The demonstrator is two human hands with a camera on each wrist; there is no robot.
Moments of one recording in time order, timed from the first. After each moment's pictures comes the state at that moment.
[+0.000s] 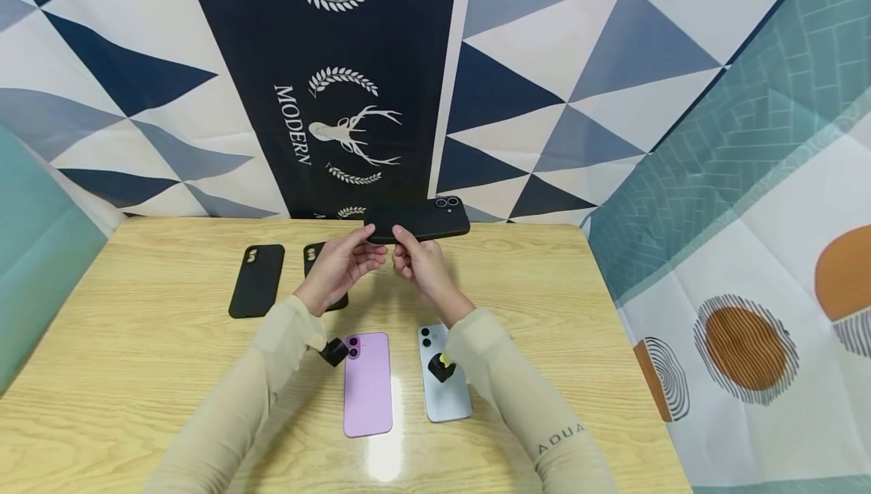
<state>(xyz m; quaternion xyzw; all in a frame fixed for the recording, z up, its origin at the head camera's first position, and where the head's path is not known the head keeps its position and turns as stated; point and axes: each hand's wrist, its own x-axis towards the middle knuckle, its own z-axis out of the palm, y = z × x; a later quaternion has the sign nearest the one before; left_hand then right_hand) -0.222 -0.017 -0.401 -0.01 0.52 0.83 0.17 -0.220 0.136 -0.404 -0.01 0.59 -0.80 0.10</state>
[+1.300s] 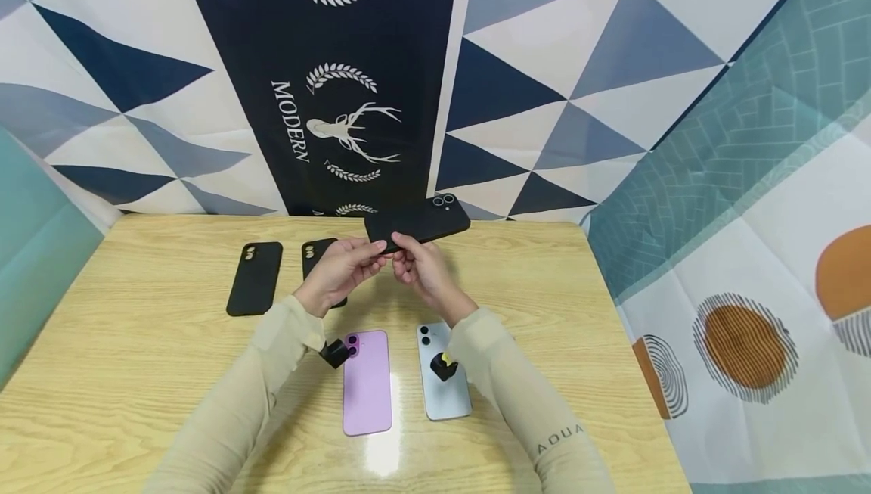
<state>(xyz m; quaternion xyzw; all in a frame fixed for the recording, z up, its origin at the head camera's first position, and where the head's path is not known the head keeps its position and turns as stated) -0.221 -0.015 -0.404 0.02 0.52 0.83 0.21 -0.224 0.143 -0.410 0.01 0.55 -0.81 0.18</state>
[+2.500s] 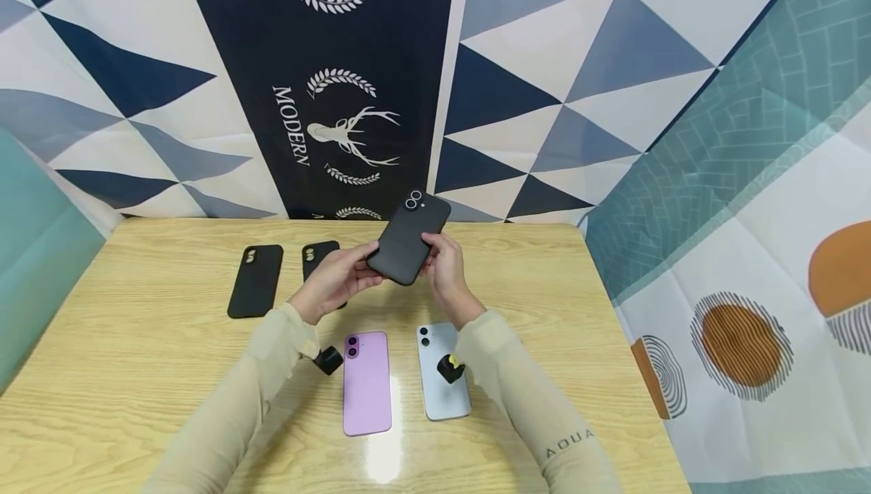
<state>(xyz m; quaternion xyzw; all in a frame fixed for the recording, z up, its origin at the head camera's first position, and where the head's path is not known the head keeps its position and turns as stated) -0.214 -0.021 -0.408 -0.02 0.55 0.79 0.25 -0.222 0.155 -0.404 0.08 0.52 -0.85 0.04</state>
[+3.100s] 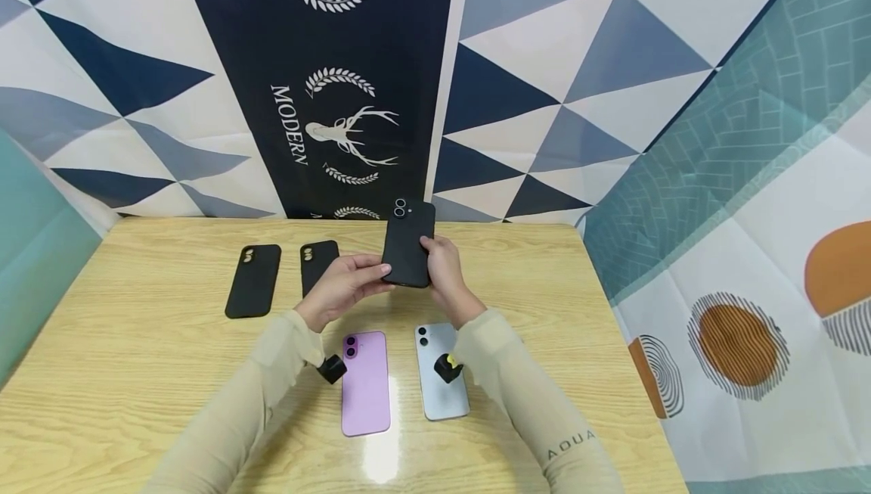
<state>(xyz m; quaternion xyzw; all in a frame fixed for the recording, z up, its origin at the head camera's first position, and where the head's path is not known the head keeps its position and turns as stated) -0.207 -0.013 -0.422 0.03 0.58 0.78 0.24 -0.222 0.153 -0.399 0.15 0.63 -0.76 0.08</state>
